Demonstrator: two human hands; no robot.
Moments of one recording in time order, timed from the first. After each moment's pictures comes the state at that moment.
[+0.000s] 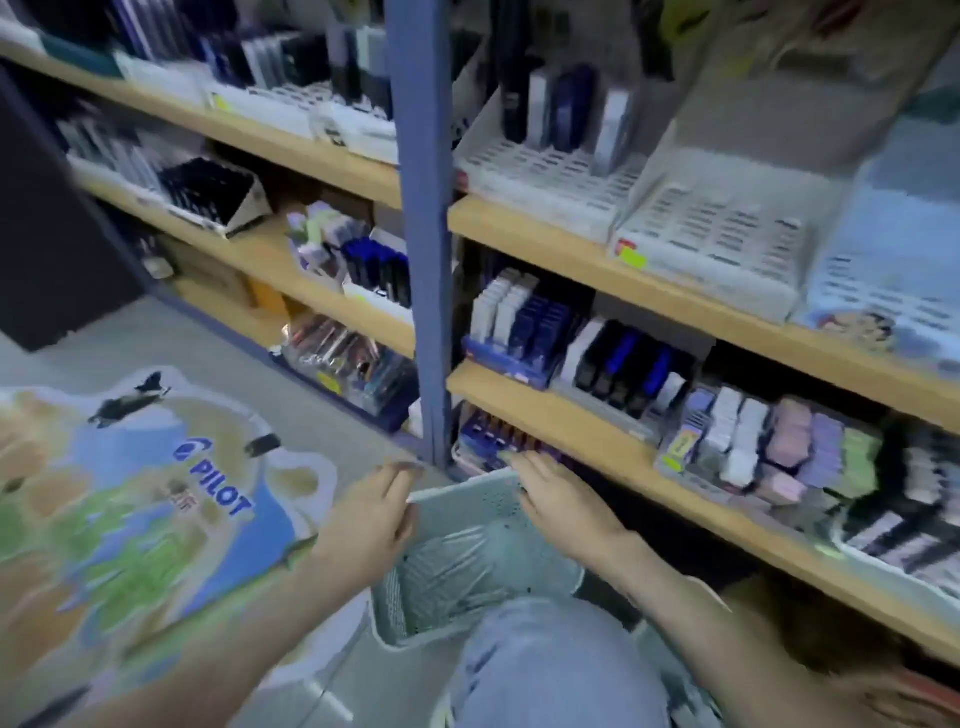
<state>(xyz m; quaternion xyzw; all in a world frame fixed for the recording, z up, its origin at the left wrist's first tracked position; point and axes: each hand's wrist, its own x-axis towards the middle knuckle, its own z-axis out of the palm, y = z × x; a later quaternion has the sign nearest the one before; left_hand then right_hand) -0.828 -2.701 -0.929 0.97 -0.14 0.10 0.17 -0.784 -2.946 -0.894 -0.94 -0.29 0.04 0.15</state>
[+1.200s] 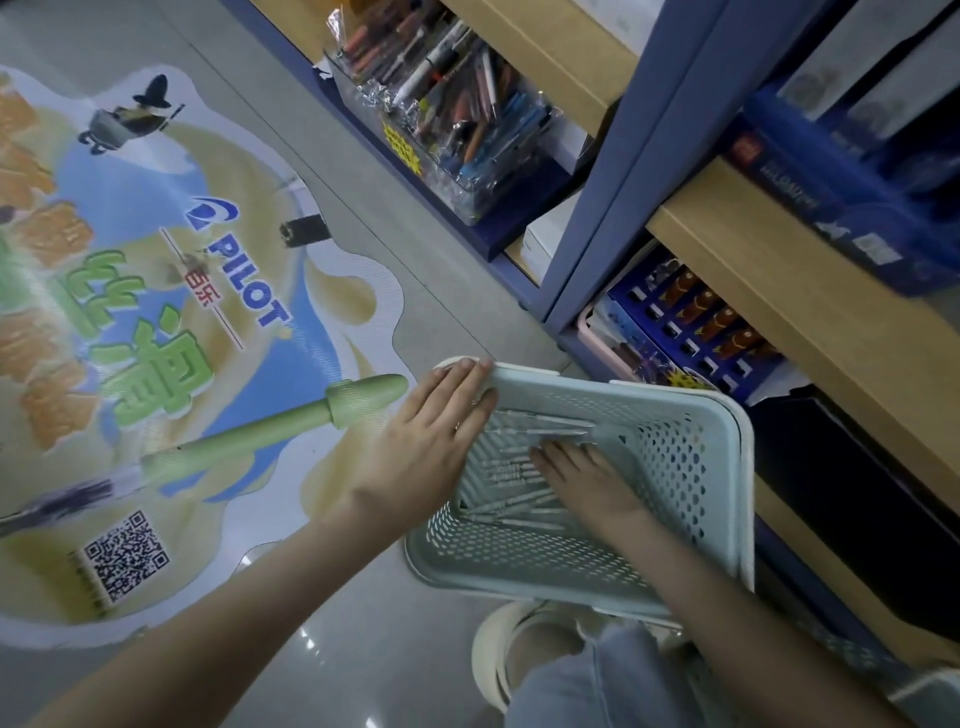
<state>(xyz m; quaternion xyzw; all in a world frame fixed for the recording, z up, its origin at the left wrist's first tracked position) -0.788 -2.653 -1.105 0.99 -0.14 -0.02 -0.03 -0.734 -2.885 -1.218 -0.84 -0.46 0.25 -0.12</state>
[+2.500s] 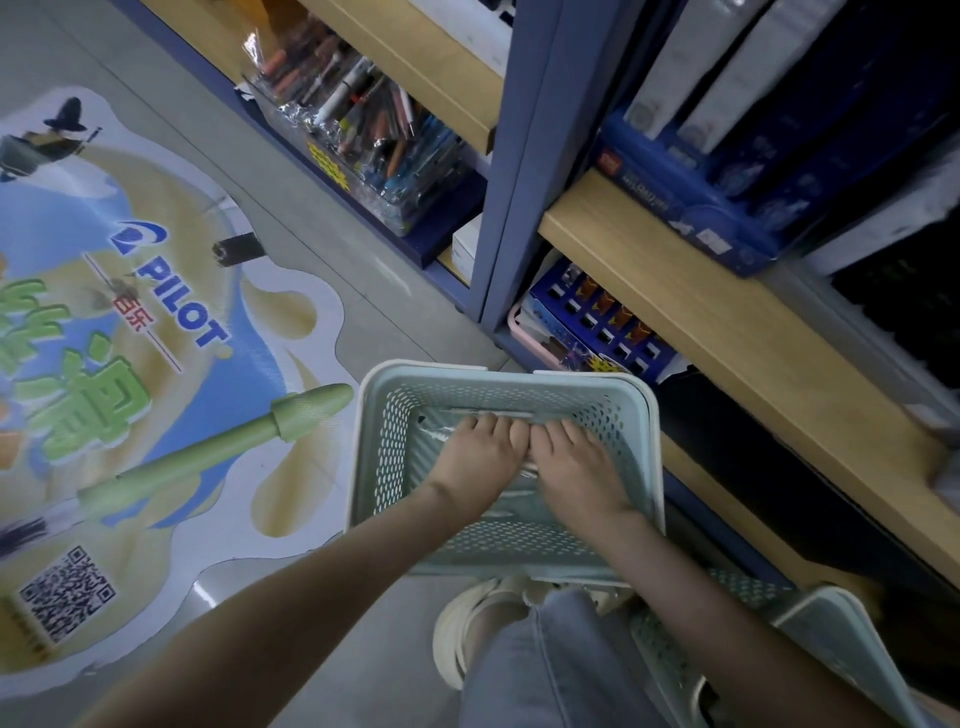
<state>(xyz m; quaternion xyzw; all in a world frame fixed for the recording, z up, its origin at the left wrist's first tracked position) -0.759 -2.757 -1.137 0.98 -0.19 0.00 0.04 -0.735 -2.899 -1.121 -0.93 -0.35 0.04 0.03</state>
